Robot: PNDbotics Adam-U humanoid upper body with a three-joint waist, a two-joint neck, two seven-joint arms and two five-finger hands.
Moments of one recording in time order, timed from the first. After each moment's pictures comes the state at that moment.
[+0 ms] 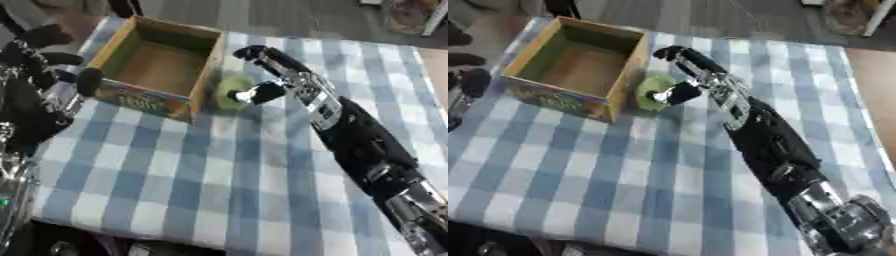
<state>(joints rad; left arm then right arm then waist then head) -0.32 0.23 -0.11 -1.92 -0.04 0.06 0.07 -0.91 -0.21 0.17 -0.80 0.69 -0.26 0.15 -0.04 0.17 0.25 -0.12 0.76</state>
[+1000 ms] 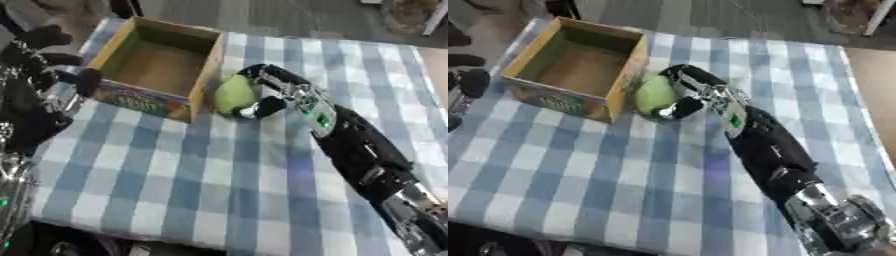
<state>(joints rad) -0.32 0.23 -0.11 -1.92 -0.04 0.06 0.06 -0.91 -0.19 0.15 -0.73 0.75 -0.31 0.27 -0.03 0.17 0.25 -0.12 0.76</state>
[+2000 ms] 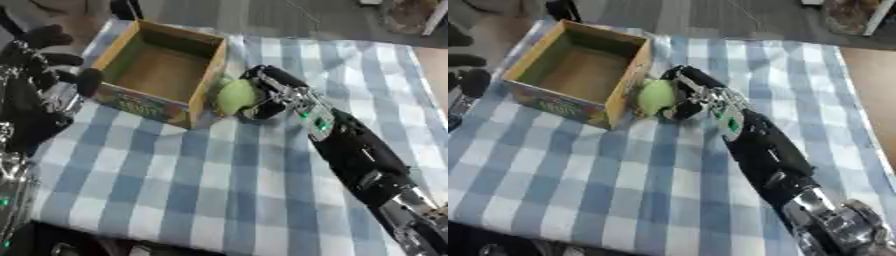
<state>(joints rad) -0.32 0.23 -0.11 -1.92 -0.03 0.06 0.06 -0.90 -0.18 0.16 -0.76 0.72 -0.28 0.12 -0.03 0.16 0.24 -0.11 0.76</state>
